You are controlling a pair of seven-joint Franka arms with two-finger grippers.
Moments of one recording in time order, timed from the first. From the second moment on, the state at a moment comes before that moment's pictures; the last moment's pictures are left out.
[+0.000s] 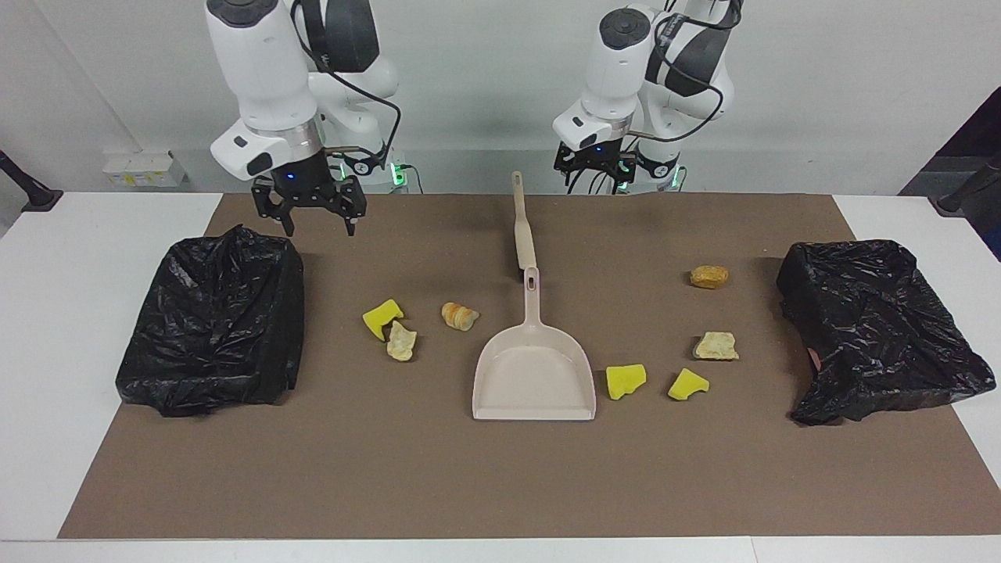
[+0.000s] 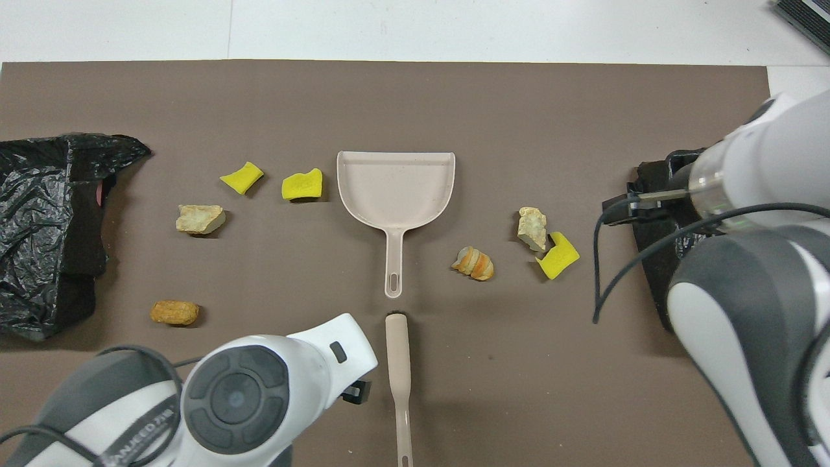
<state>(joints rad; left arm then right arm) -0.78 -0.27 0.04 -2.21 -0.03 1.86 -0.42 0.26 0.02 -0.05 -1.68 -0.04 1.73 0.20</state>
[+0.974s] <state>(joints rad) -1.08 -0.16 0.05 -2.44 -0.06 2.27 -0.87 0.50 0.24 -0.03 -1.67 0.09 1.98 0.57</state>
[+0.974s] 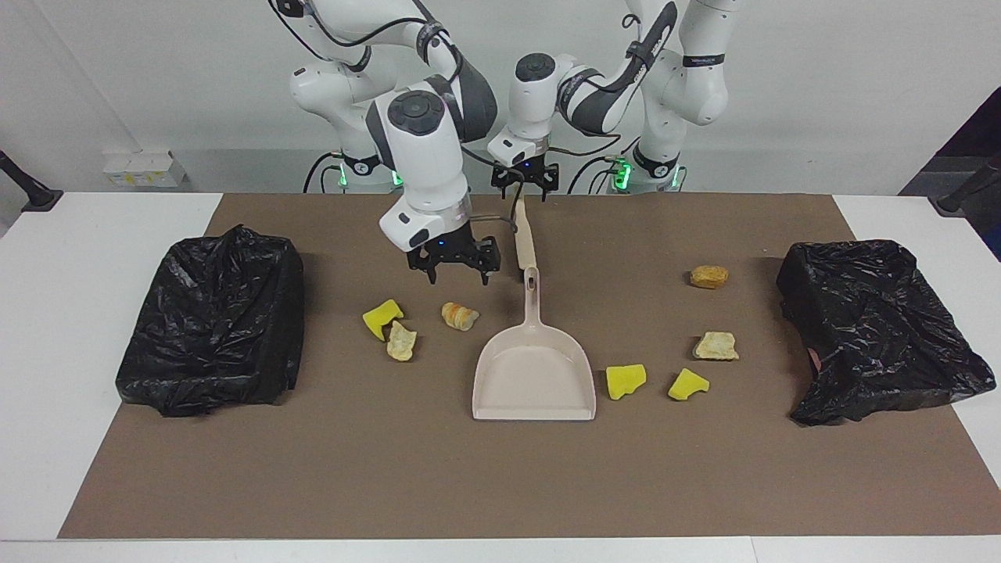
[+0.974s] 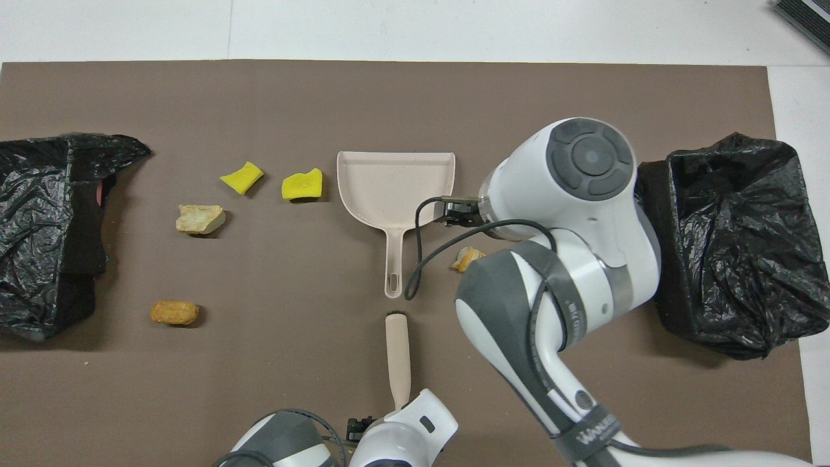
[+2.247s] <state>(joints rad) -1.07 -0.16 0.07 -2.47 -0.07 2.22 -0.95 0.67 0.45 -0.03 -1.66 0.15 2.12 0.61</state>
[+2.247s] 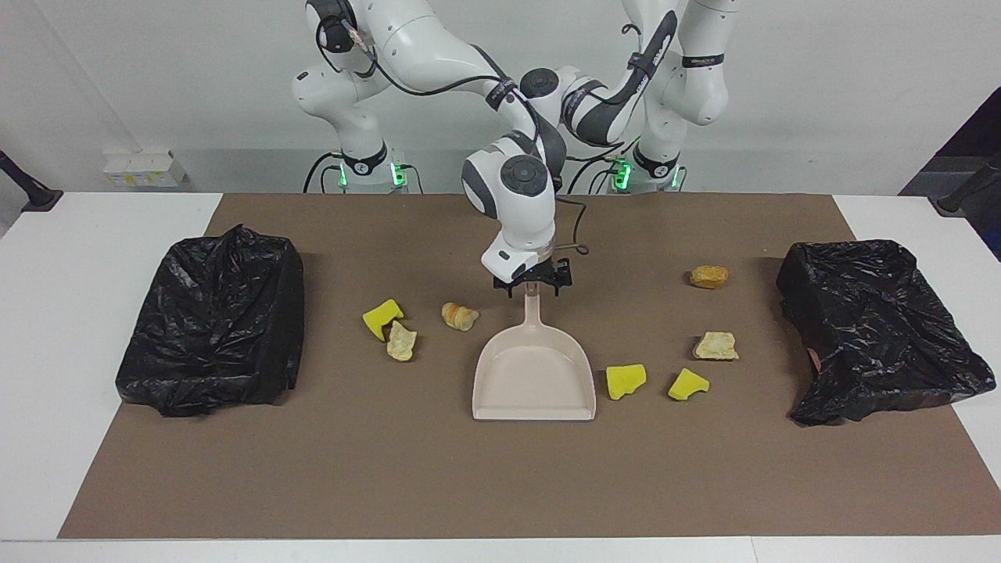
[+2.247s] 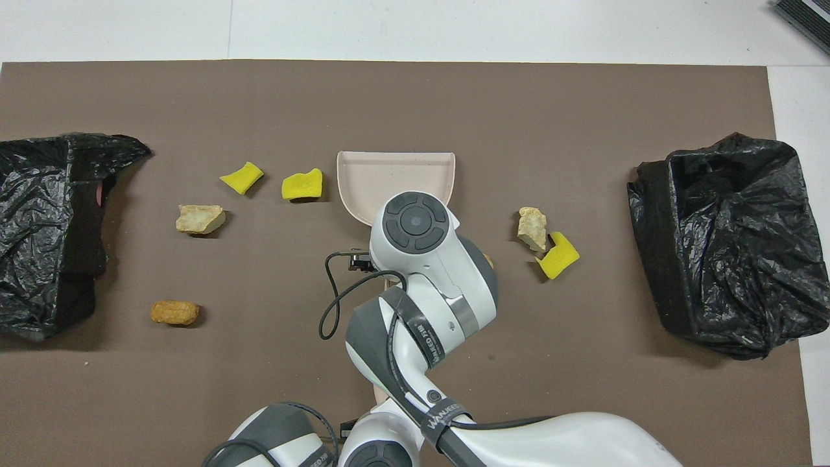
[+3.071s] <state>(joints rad) -0.70 -0.31 0.08 -2.47 0.11 1.93 -0.91 0.64 0.41 -0.05 -1.65 0.14 2.08 0.37</state>
